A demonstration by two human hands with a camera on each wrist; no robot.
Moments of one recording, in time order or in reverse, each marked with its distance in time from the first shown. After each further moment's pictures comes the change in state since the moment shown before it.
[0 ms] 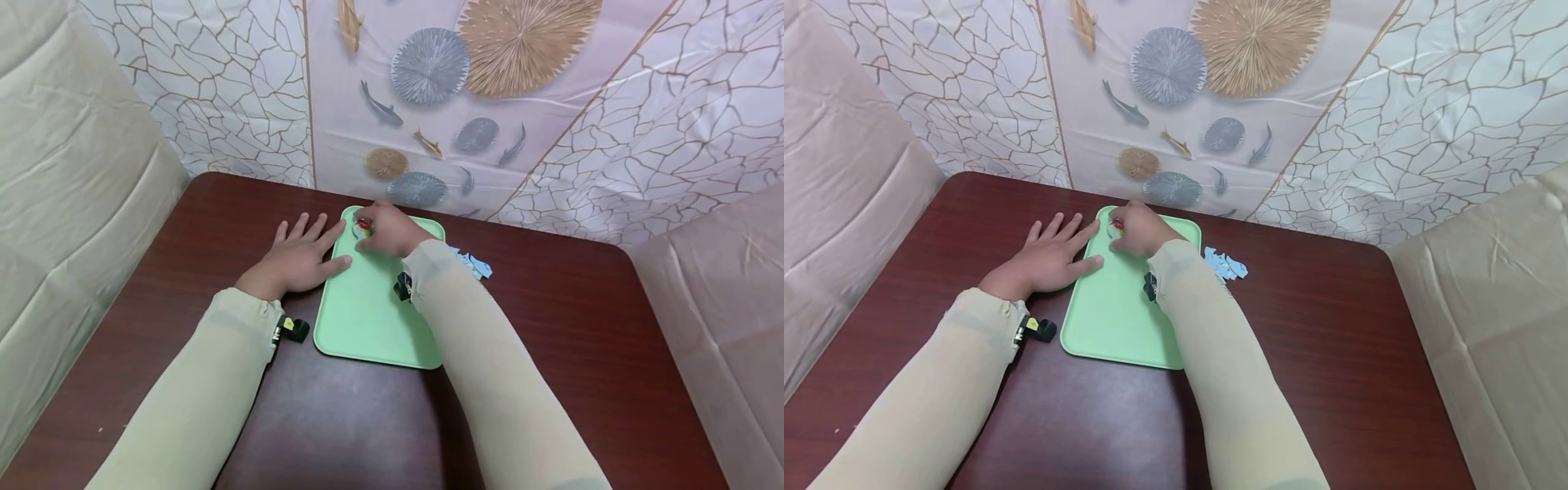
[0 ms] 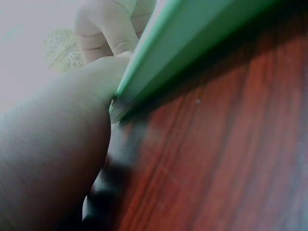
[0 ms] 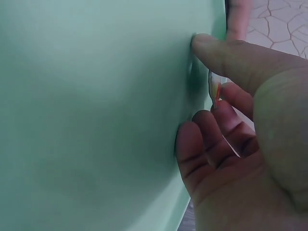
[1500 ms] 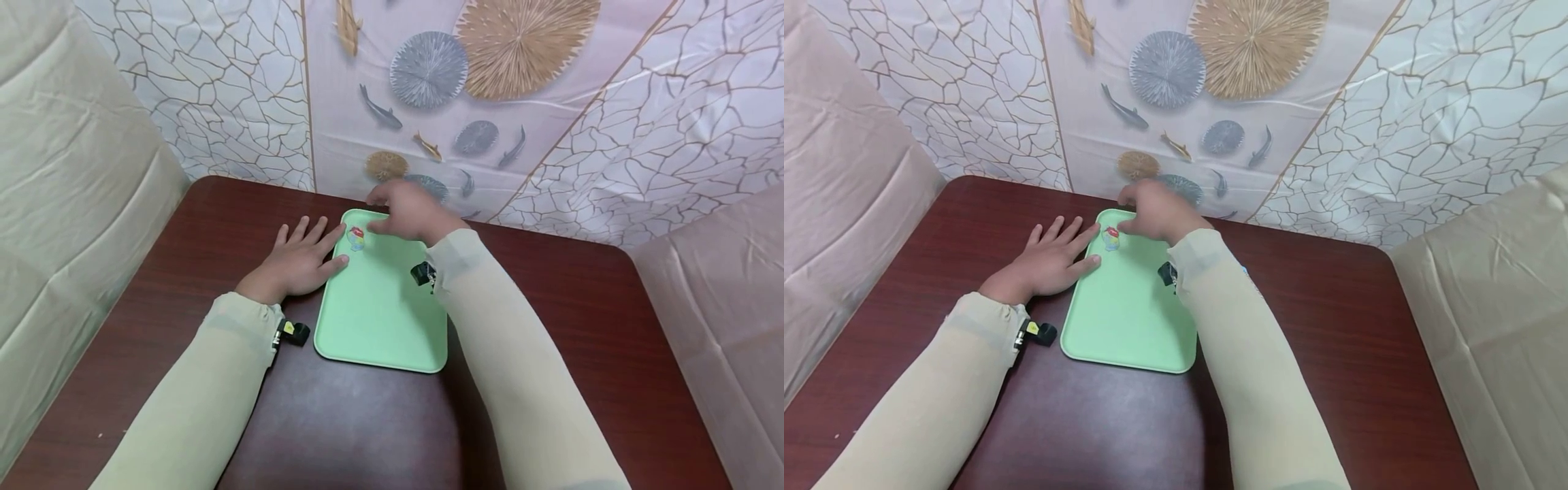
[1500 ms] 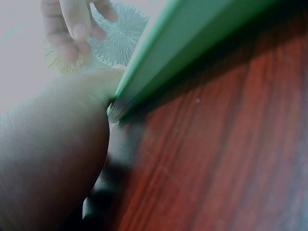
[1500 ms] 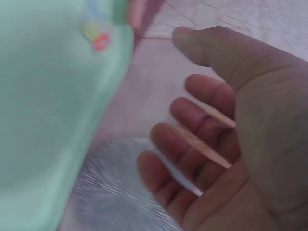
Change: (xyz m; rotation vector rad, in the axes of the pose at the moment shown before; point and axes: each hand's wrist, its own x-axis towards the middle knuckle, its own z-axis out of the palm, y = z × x) left_hand 0.000 0.001 0.000 -0.015 -0.013 0.001; right_hand -0.024 -0.007 -0.059 -0.028 0.084 -0.107
